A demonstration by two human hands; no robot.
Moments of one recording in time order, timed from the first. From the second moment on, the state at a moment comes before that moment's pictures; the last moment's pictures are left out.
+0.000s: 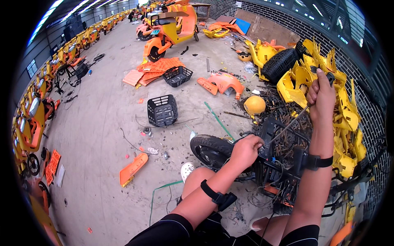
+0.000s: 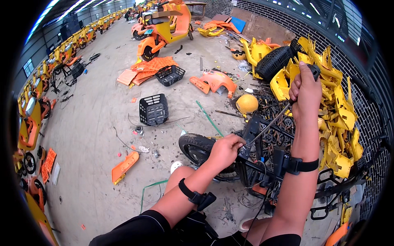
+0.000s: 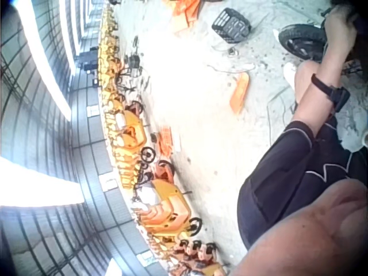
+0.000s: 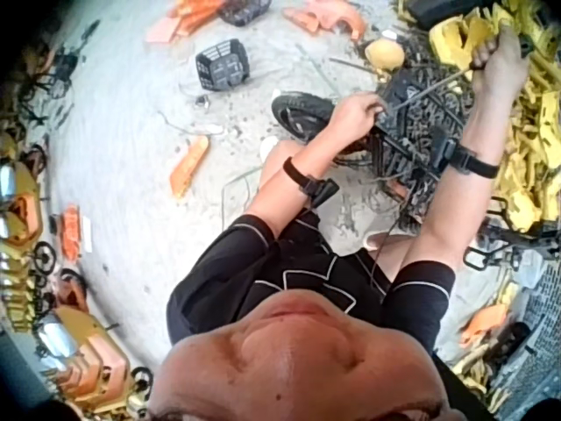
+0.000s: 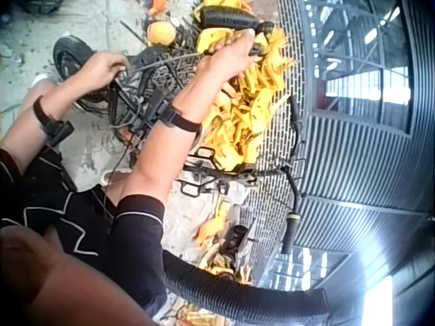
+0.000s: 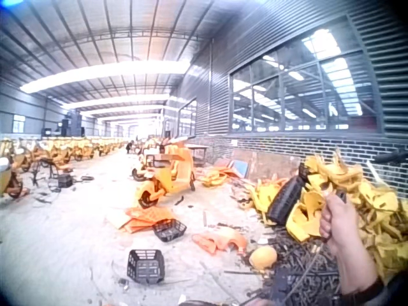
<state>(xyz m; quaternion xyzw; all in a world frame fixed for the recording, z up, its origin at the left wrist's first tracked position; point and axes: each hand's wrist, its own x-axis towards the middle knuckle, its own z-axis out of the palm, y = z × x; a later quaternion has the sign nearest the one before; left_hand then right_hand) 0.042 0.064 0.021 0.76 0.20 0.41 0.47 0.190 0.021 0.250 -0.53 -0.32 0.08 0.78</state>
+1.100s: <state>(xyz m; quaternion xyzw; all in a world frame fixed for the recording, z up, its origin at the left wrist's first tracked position) 0.037 0.065 0.023 0.77 0.18 0.41 0.45 0.182 0.010 0.245 -0.49 -0.33 0.08 0.80</state>
